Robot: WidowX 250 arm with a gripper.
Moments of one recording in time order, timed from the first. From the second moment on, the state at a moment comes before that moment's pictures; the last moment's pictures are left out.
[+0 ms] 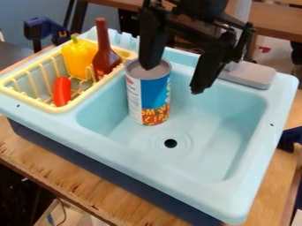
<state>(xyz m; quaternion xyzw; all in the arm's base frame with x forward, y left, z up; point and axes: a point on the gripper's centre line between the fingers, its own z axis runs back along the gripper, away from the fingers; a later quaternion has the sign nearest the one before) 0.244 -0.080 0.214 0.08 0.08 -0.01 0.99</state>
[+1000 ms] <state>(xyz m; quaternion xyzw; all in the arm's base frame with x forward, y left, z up) 0.263 -0.002 0.239 0.07 0.03 0.01 1.00</state>
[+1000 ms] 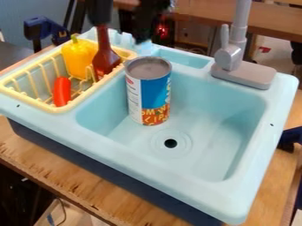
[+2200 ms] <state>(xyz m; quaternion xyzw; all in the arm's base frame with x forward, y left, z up) 0.325 0.078 0.219 0.02 0.03 0.01 1.00</state>
